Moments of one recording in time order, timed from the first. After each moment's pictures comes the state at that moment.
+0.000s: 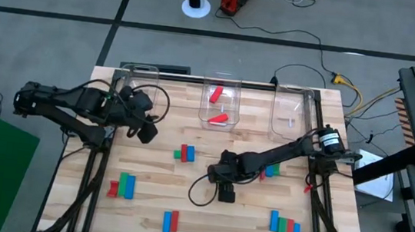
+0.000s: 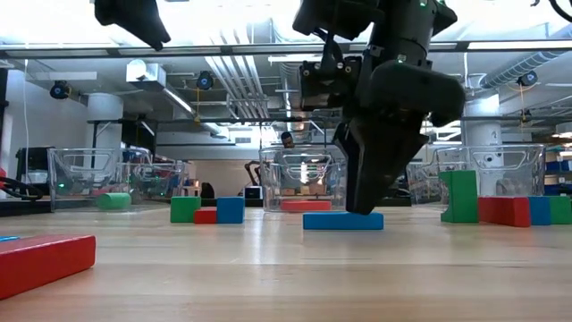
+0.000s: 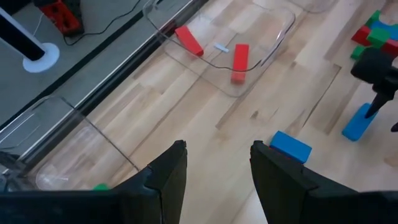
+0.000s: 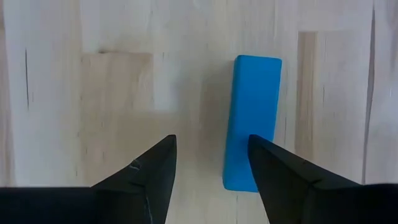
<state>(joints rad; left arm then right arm) -0.15 1.09 1.24 -1.15 -0.58 -0.64 0.25 1.97 1.30 -0.59 0.02 0.24</state>
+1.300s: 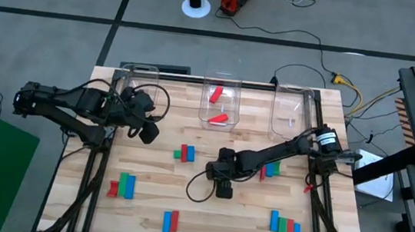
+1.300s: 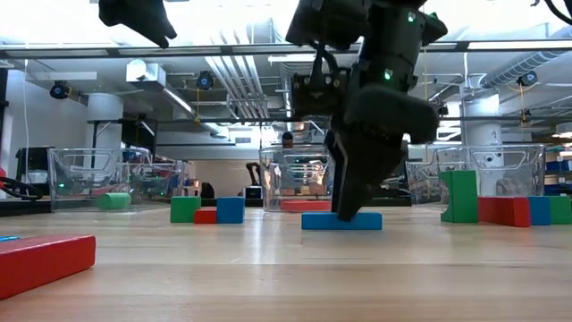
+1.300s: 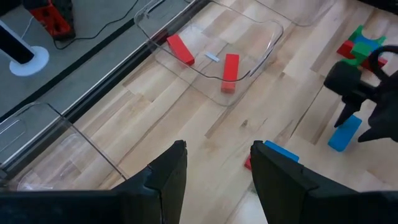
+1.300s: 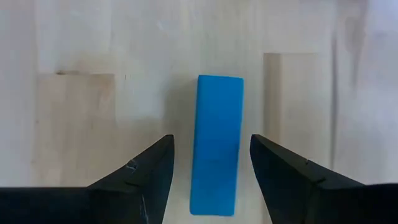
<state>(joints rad) -0.15 1.08 1.24 -1.10 -0.58 -0.64 0.22 2.00 1.30 -0.56 0.07 0.19</state>
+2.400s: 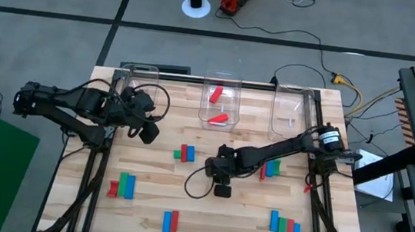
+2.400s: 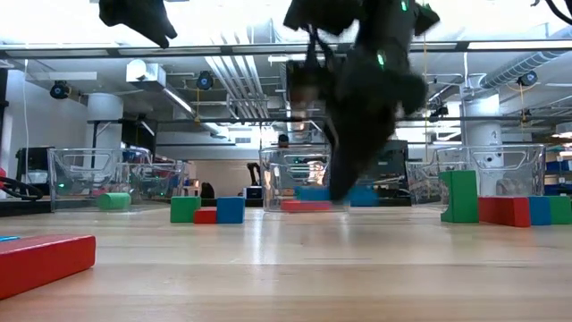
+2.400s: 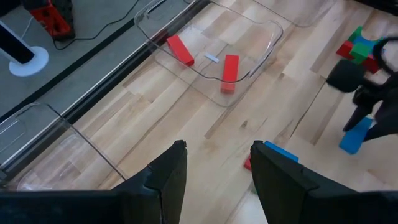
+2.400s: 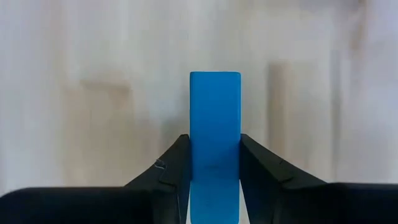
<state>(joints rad) -0.15 1.08 1.24 -1.10 -0.58 -0.64 0.20 1.96 1.35 -0.59 0.02 0.22</state>
